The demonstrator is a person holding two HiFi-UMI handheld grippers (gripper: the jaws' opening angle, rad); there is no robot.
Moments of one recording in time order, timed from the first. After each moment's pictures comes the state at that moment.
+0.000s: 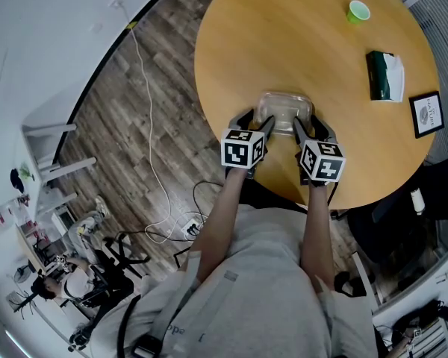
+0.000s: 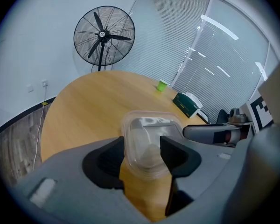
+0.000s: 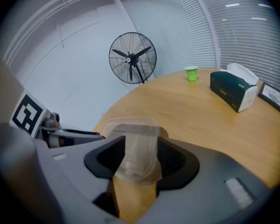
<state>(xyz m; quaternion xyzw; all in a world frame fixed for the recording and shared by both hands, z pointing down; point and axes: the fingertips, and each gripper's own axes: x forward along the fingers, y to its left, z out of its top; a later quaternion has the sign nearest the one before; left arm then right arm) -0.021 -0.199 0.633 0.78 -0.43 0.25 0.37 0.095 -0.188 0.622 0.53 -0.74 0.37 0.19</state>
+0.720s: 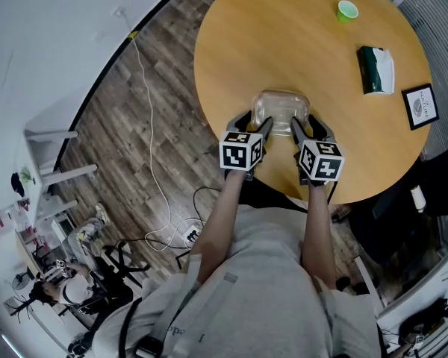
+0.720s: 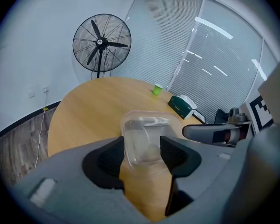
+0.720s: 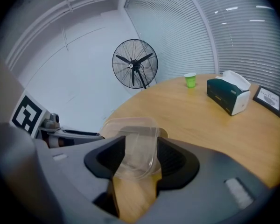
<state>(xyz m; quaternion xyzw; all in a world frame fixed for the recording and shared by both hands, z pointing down) -0.016 -0.180 0.610 0.79 -0.44 0.24 0.35 0.100 -0.169 0.601 0.53 -0.75 0.35 0.16</state>
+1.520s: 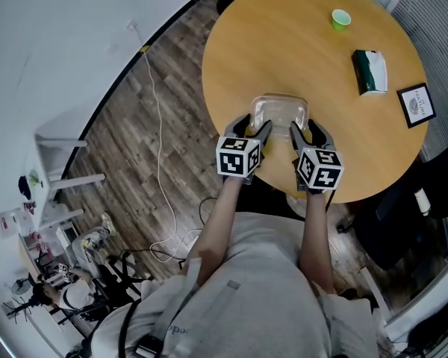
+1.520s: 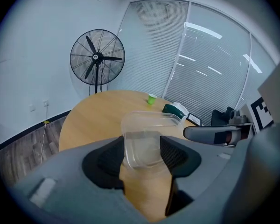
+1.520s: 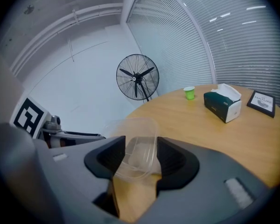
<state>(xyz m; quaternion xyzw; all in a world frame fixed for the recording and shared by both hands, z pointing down) -0.022 -0.163 0.549 0.82 -0.45 0.22 0.29 0.093 -0.145 0.544 0.55 -0.76 0.32 0.10</state>
